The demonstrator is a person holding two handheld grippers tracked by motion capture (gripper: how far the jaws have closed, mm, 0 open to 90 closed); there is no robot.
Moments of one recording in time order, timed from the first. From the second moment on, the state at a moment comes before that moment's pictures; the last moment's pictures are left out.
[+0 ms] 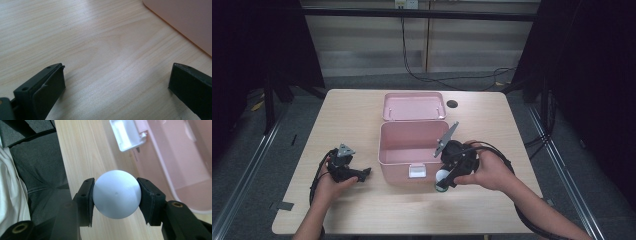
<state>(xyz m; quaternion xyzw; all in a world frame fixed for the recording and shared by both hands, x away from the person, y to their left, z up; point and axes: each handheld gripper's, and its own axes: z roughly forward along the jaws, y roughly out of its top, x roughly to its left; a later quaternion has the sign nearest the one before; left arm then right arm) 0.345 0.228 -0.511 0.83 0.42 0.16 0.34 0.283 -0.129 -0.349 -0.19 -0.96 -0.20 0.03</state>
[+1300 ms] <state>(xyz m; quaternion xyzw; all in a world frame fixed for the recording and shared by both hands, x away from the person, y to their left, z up) 0.346 0.229 -0.511 0.83 0.41 0.16 0.34 0.320 -0.135 -0.287 -0.22 -0.95 -0.20 0.00</state>
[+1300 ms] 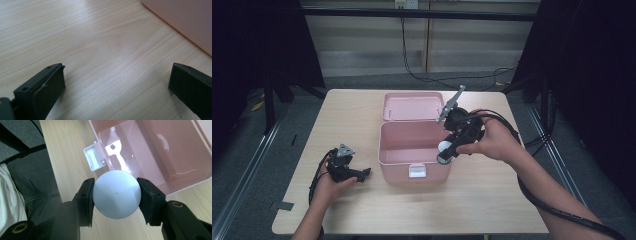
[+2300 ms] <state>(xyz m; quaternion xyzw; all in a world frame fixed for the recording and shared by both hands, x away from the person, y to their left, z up) 0.346 0.230 -0.511 0.83 0.41 0.16 0.34 0.364 -0.120 -0.307 -0.27 -0.94 -0.19 -0.02</state>
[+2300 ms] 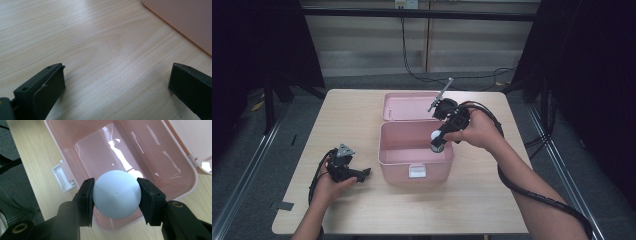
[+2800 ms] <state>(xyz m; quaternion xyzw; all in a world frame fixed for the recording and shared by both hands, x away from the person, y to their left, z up) 0.346 0.230 -0.511 0.83 0.41 0.16 0.34 0.380 -0.113 -0.328 -0.29 -0.94 -0.17 -0.02</state>
